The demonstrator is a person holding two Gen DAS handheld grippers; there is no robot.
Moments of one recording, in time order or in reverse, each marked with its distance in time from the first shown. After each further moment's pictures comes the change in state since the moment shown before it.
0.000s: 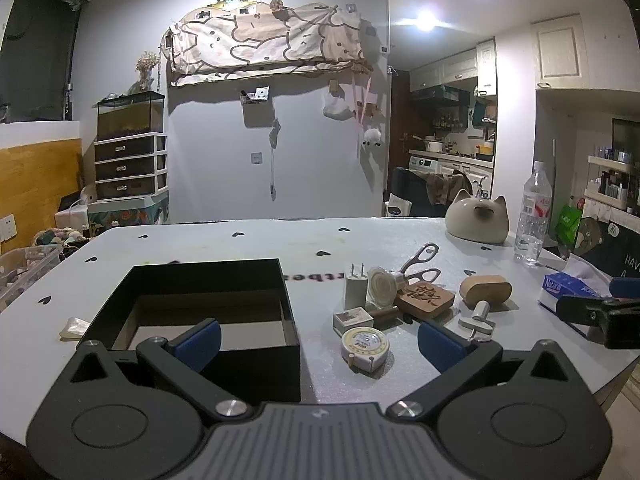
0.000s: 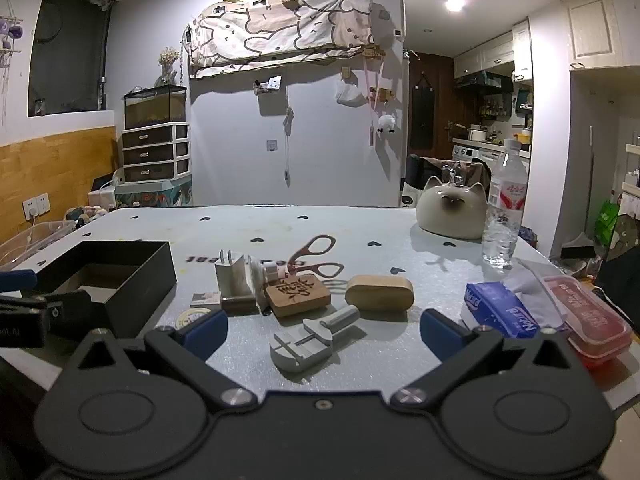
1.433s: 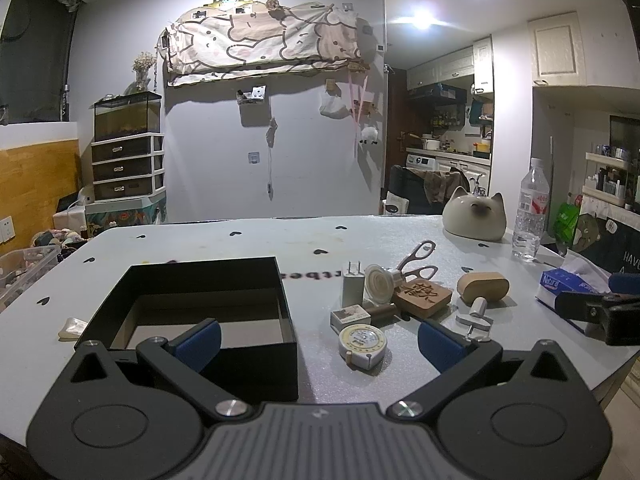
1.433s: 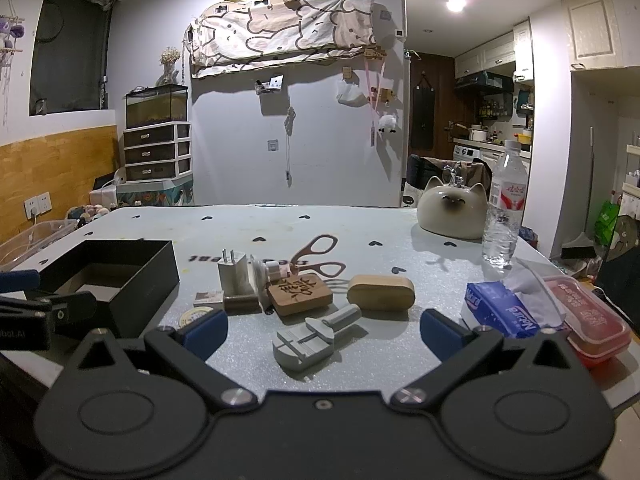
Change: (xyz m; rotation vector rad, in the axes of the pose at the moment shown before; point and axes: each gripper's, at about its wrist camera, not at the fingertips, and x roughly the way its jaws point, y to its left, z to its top) left arm -0.001 -0.002 -0.001 0.005 0.005 -0.006; right arm -0.003 0.000 -0.001 -0.003 -0.002 0.000
